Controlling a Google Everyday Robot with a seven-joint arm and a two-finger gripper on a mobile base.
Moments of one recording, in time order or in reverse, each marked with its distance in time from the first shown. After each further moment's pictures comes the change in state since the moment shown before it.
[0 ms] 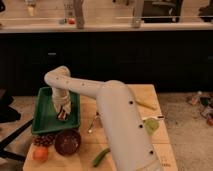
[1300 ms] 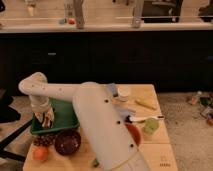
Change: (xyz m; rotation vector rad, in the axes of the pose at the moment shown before) arm -0.065 -0.062 0.019 -0.064 -0.023 -0.213
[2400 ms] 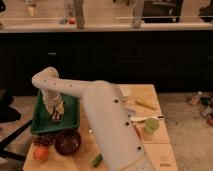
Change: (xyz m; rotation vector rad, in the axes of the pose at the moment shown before) arm 0.044 0.026 -0.015 -0.007 0.055 0.089
